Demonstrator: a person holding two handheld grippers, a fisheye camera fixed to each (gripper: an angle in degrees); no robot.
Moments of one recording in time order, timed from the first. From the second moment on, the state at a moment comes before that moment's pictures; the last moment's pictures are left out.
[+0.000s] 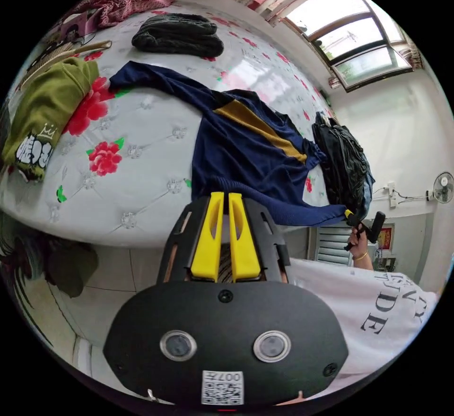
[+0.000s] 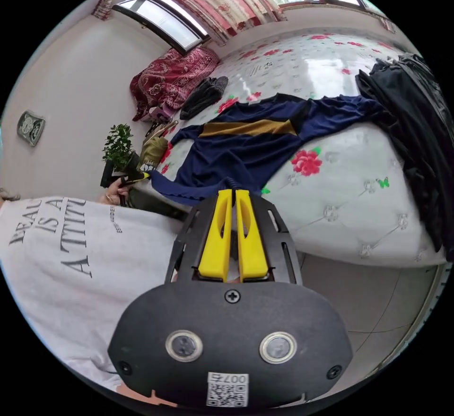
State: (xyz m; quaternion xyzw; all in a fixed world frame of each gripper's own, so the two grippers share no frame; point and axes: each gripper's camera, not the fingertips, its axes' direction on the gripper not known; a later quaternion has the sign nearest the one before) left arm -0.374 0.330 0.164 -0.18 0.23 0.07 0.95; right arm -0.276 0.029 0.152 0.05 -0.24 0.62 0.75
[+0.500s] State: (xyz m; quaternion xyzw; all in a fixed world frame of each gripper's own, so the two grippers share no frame) left arm -0.288 0.061 -0.097 0.17 0.37 0.20 0.89; right arm 0.018 -0.119 -0.090 0.26 0.09 0.46 0.85
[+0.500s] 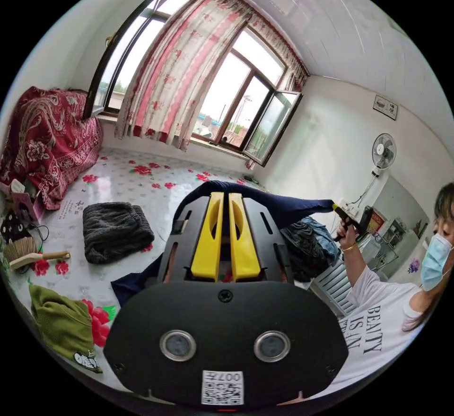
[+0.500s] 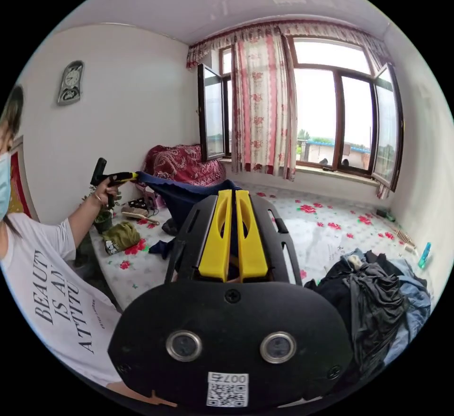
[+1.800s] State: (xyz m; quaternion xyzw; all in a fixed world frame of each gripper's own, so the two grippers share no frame) left arm -0.359 0.489 0.176 -0.26 0.15 0.09 0.95; right arm -0.401 0.092 0.290 -0.14 -0.26 0.64 0.71
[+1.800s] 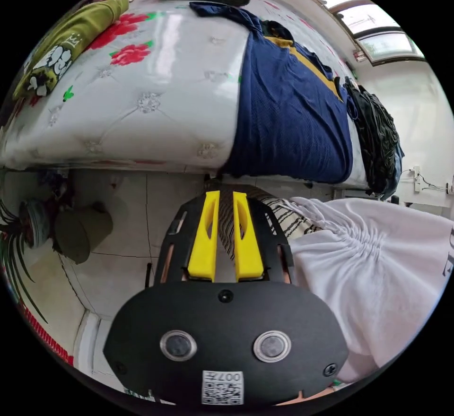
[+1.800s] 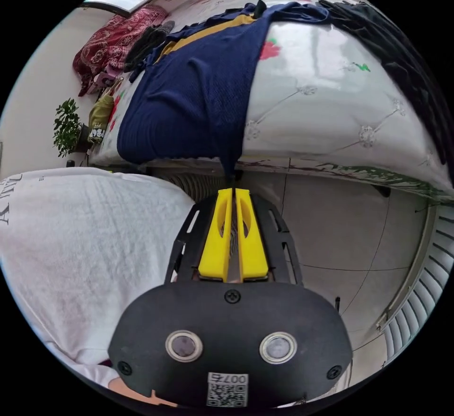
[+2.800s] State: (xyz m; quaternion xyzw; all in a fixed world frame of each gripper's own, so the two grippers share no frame) left arm -0.304 0.049 0.299 -0.05 0.06 0.17 0.98; right arm -0.185 -0.039 0.365 -0.09 -0.30 0.61 0.73
